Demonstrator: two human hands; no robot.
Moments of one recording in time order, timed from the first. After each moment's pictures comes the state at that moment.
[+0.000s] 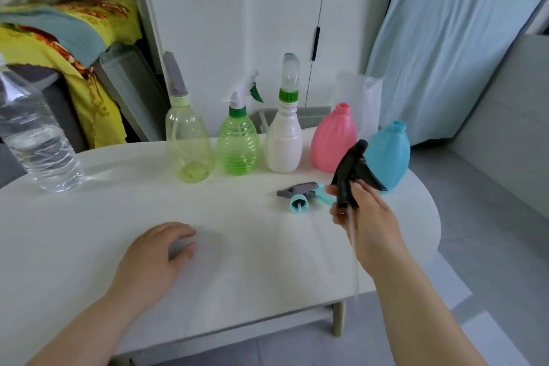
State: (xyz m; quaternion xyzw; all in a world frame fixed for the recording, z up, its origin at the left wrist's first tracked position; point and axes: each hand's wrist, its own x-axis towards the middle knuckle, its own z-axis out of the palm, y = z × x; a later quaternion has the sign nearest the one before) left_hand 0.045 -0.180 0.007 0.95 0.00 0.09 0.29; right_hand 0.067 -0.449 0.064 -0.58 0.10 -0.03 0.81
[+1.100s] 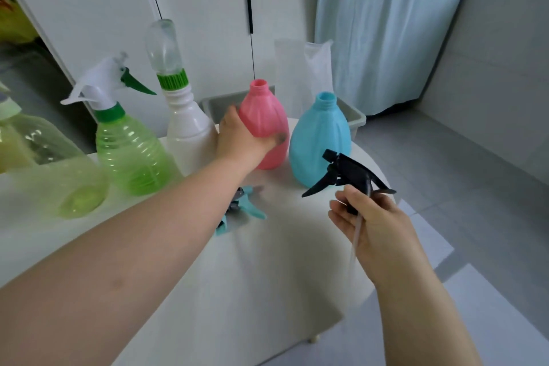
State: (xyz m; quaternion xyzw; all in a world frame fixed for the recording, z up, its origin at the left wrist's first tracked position) left_hand 0.232 -0.420 0.057 0.87 -0.01 0.08 0.48; right_hand 0.096 -0.553 0.033 -0.45 0.23 -0.10 0.86
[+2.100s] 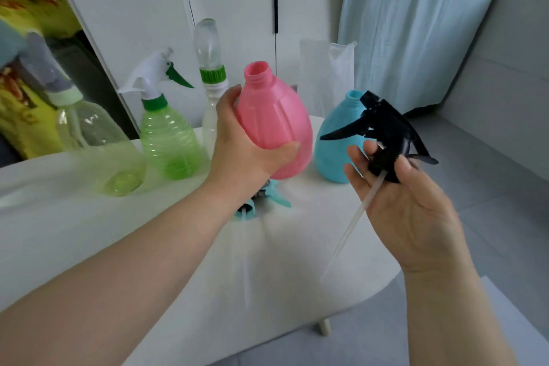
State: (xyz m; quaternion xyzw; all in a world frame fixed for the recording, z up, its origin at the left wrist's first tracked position) left_hand 0.159 -0.378 0.076 0.80 -0.10 0.18 0.57; right_hand 0.084 -0.544 0.062 -0.38 -0.04 -0.09 0.92
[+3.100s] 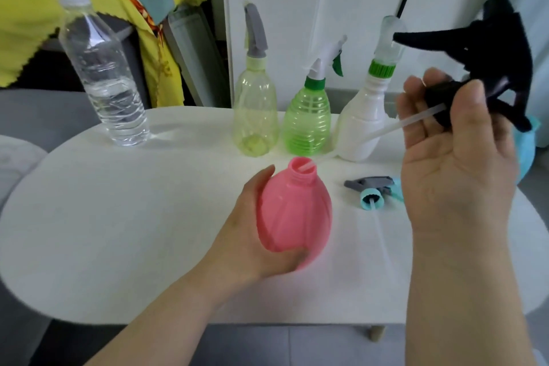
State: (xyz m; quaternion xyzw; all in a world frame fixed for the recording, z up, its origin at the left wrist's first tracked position) left_hand 0.033 -0.212 0.028 0.81 -0.05 0.06 0.58; right_hand 0.083 -0.371 0.120 -0.38 -0.12 -0.21 0.89
